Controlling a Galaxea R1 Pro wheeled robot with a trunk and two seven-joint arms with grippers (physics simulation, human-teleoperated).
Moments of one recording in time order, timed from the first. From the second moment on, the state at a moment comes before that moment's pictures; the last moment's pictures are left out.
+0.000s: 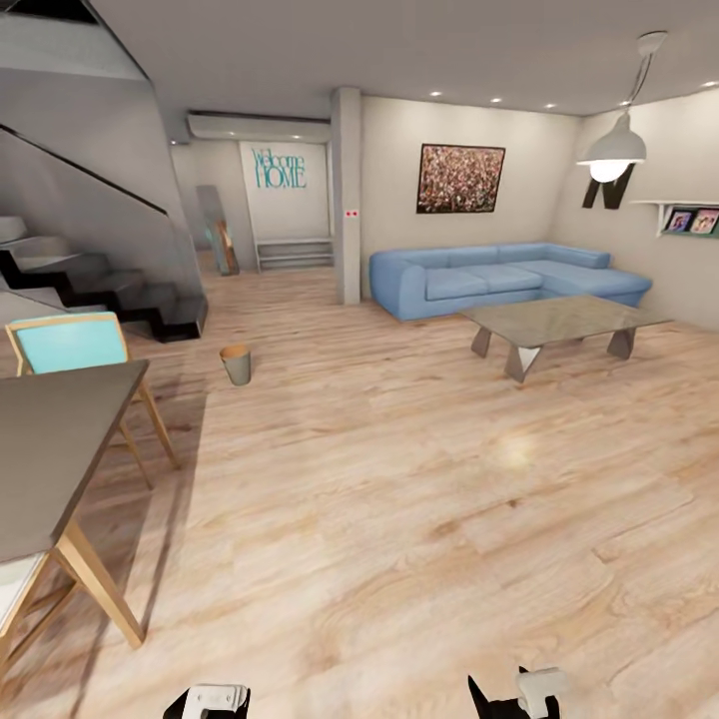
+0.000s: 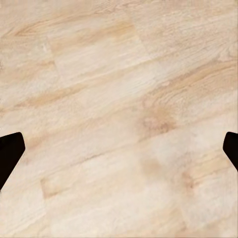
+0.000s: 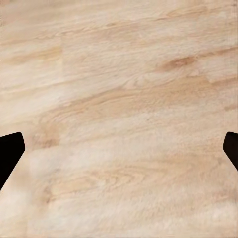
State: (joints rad) left arm -0.01 0.02 -0.01 -0.88 -0.01 -0.09 0.00; right arm 0.00 -0.06 -0.05 -0.92 -0.01 -0.16 0.24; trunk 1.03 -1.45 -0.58
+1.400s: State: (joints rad) left arm -0.01 0.02 -0.01 -0.88 -0.01 -0.09 0.00; right arm 0.00 -0.06 -0.05 -0.92 -0.01 -0.16 0.24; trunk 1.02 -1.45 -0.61
